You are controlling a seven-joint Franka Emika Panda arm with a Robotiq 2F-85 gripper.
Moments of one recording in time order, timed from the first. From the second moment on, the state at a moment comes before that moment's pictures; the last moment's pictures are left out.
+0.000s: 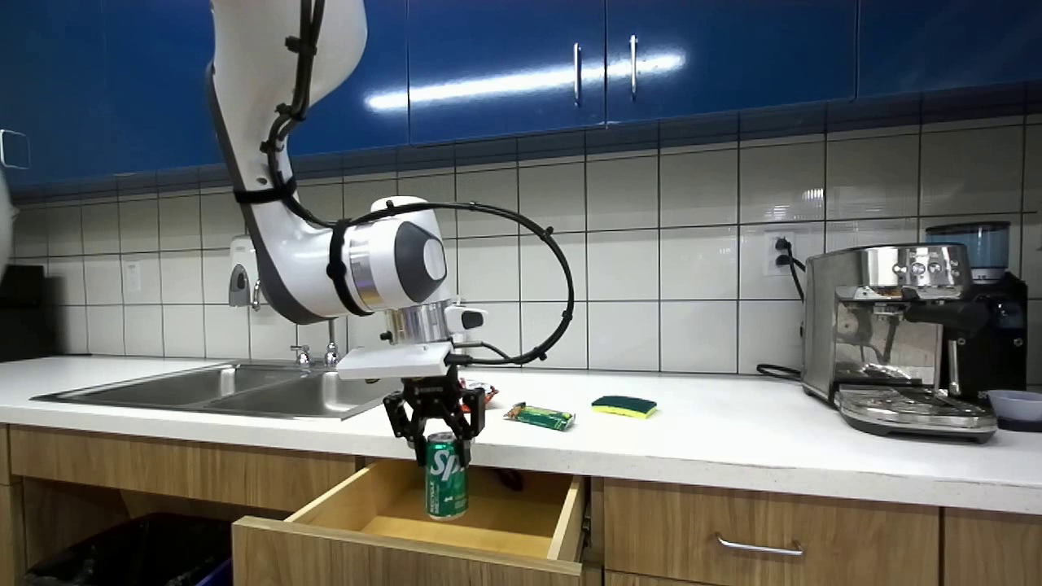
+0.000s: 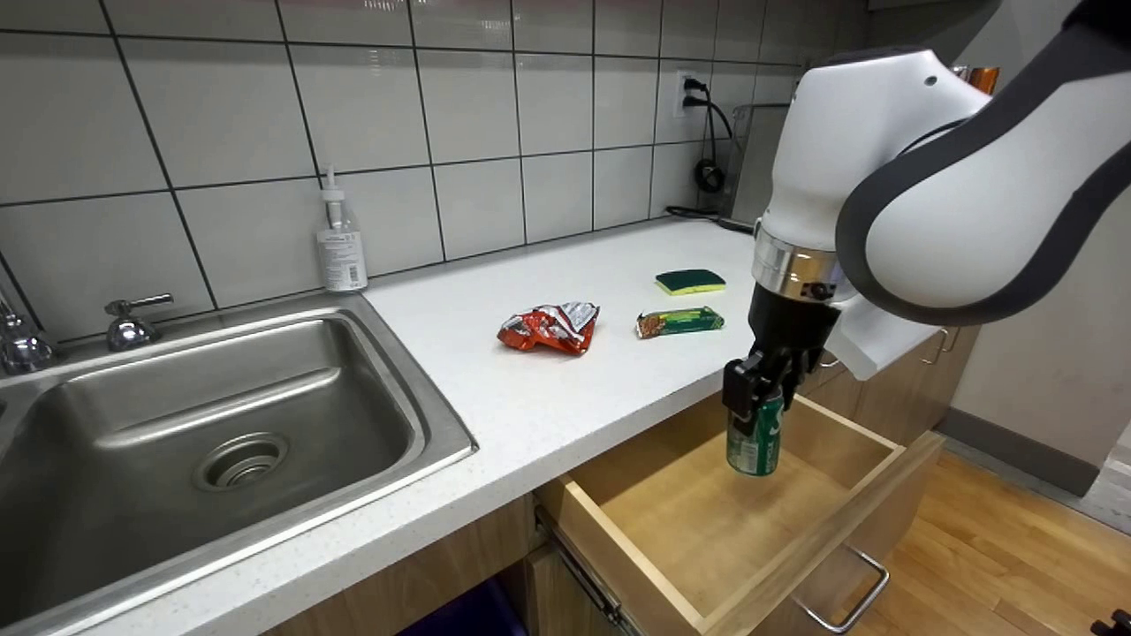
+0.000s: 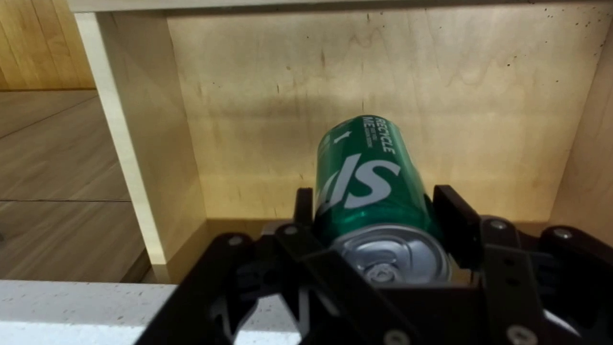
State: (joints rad) arm 0.02 0.15 -0.08 -2.48 -0.23 2.74 0.15
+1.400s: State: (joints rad) arm 0.02 0.36 -0.10 -2.38 -0.19 2.85 0.13
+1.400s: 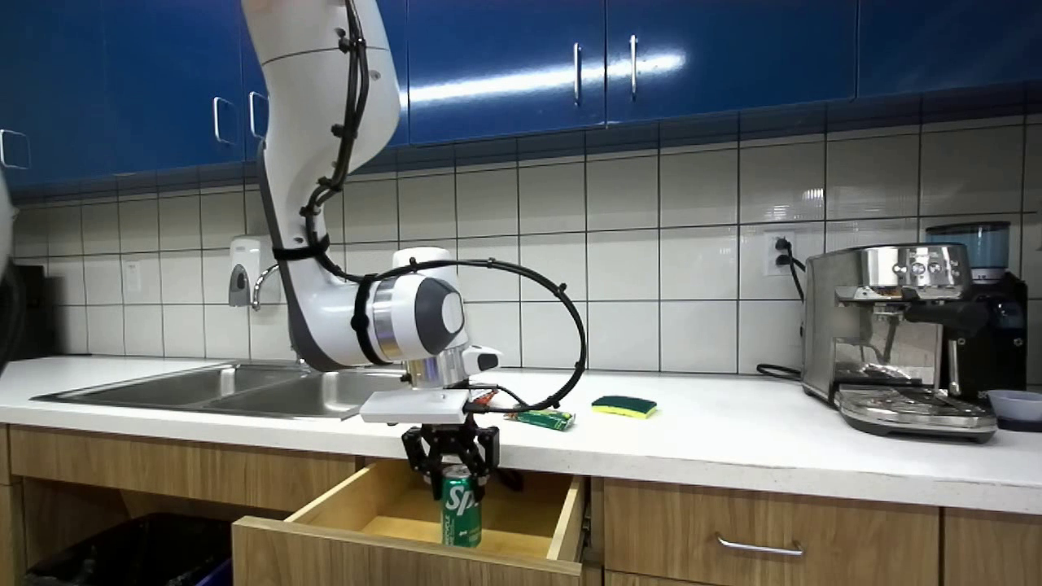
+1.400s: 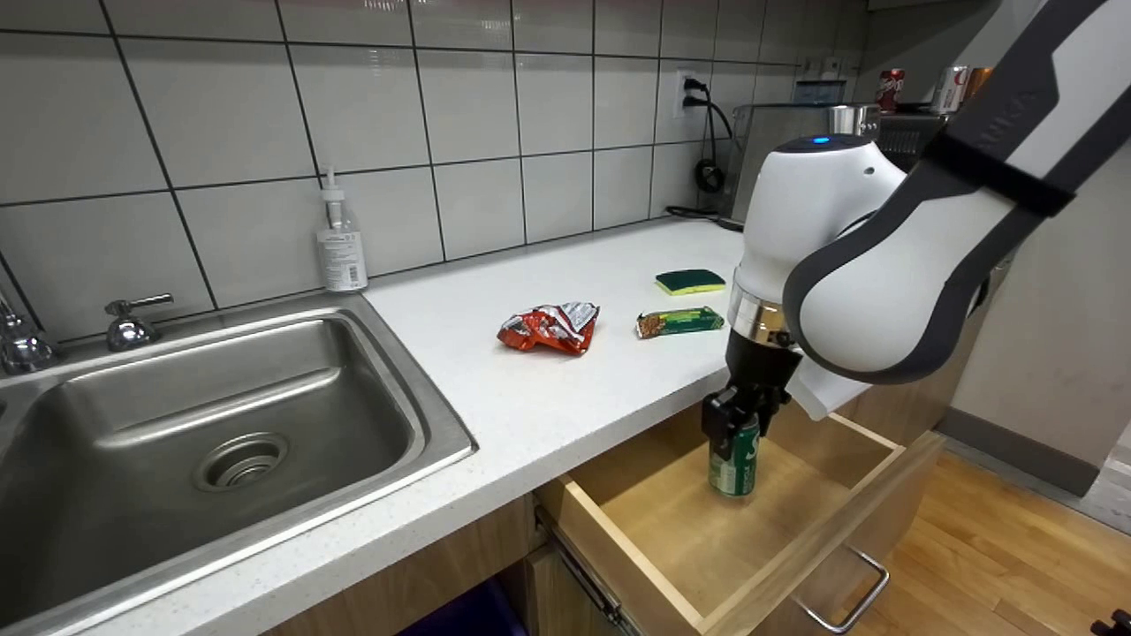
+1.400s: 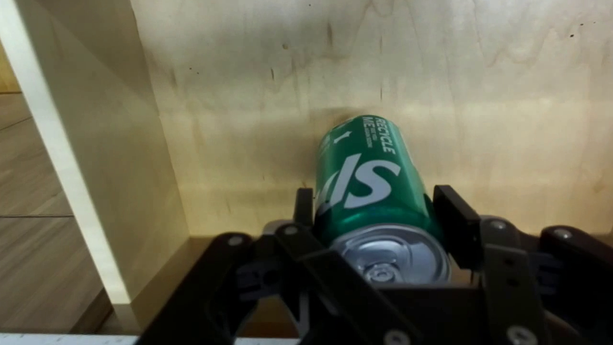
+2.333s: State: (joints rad) arm 0.03 0.44 -0.10 -2.32 -0.17 2.86 0.12
